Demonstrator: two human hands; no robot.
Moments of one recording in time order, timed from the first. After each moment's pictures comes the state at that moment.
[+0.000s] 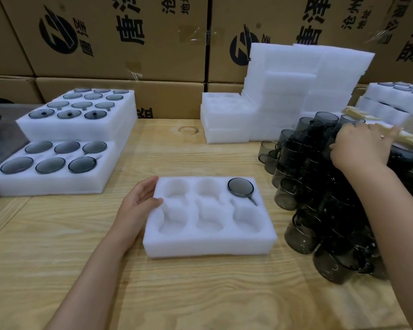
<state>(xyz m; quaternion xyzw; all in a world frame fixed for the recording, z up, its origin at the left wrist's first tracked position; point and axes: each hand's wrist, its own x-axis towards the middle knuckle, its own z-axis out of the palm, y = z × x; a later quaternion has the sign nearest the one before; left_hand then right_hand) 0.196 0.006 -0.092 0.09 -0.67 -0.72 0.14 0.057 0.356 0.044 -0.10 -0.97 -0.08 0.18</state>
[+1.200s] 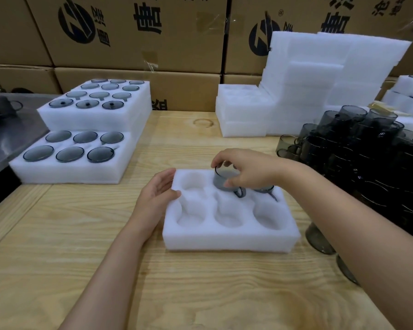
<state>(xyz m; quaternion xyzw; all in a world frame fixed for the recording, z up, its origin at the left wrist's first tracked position) 0.196 0.009 -0.090 0.10 -0.67 -0.72 0.15 0.083 0.204 0.004 0.42 -0.88 0.16 -0.14</state>
